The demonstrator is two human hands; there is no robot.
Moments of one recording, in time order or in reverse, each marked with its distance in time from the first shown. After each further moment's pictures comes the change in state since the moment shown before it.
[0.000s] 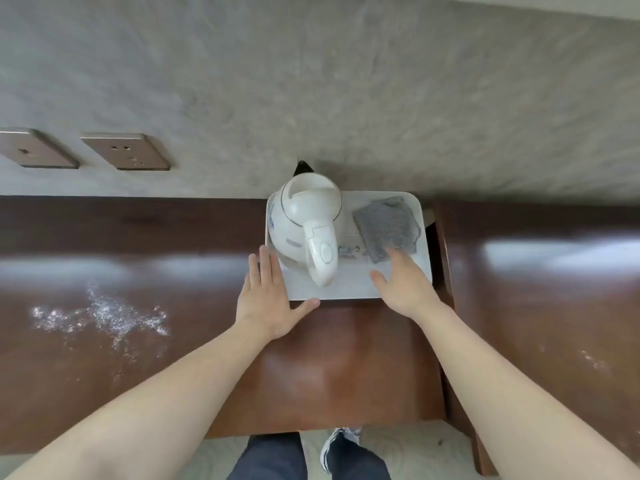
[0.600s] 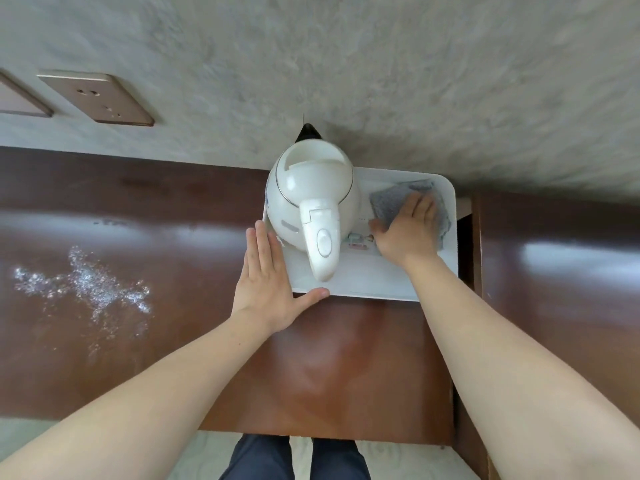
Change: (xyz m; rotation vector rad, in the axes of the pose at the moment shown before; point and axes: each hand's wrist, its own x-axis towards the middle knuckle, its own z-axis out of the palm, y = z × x) left_hand 0.022 0.014 0.030 0.003 0.106 -0.077; right_hand 0.113 -0.006 0.018 -0.173 0.089 0.071
